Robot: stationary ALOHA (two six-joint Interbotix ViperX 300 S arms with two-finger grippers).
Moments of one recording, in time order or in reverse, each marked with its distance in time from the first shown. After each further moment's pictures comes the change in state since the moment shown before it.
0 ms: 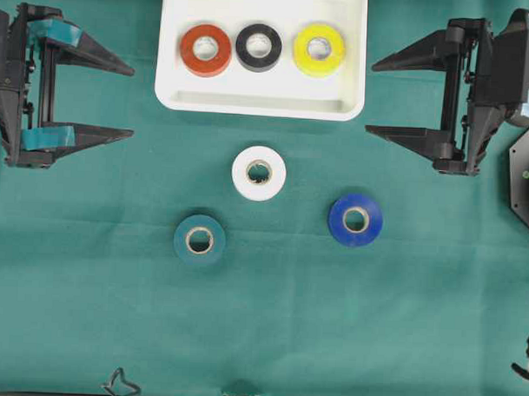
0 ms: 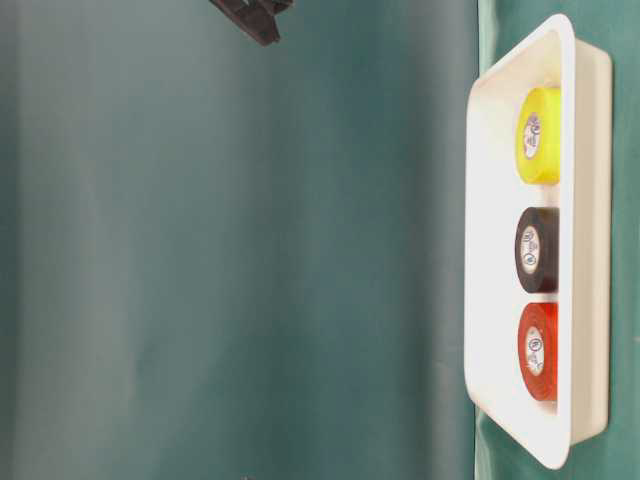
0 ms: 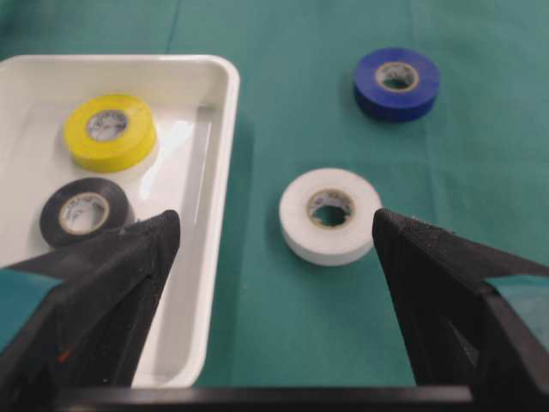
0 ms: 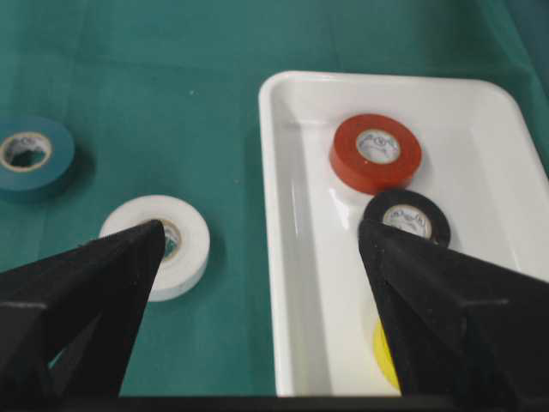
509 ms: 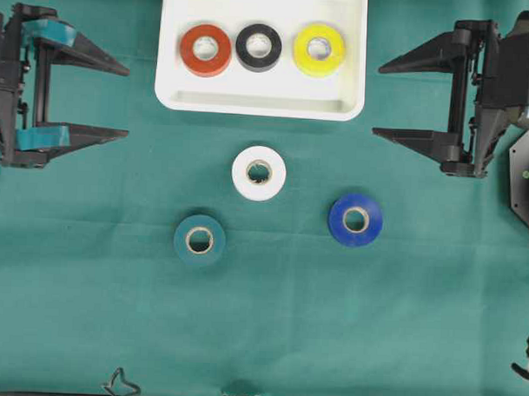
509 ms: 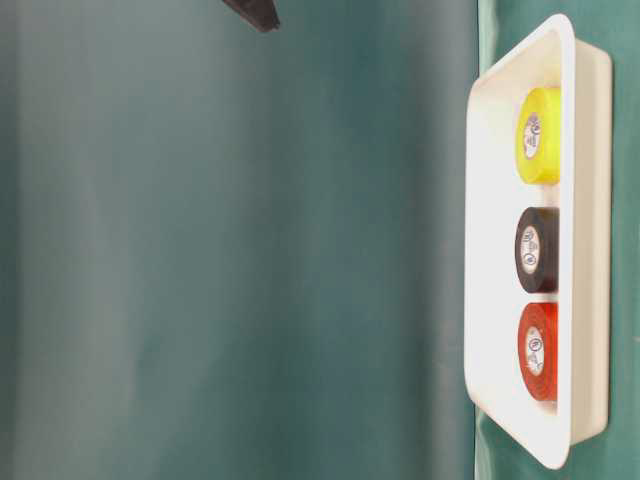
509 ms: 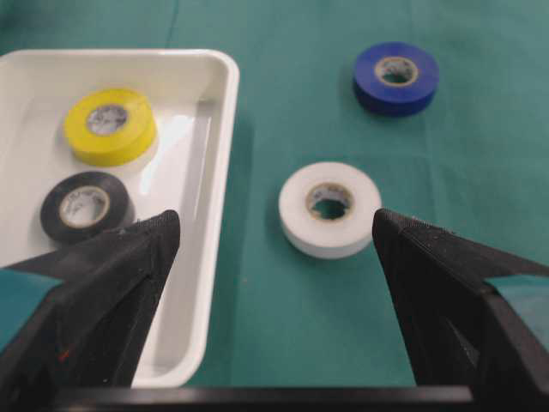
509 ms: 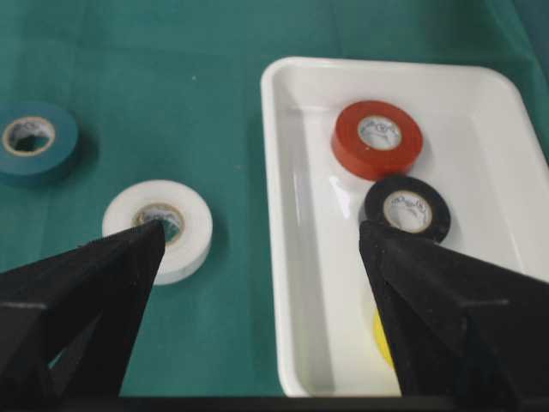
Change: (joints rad) left arm 0.000 -0.031 0.011 0.000 0.018 -0.002; right arm 0.014 -0.035 0.000 0.000 0.058 -0.002
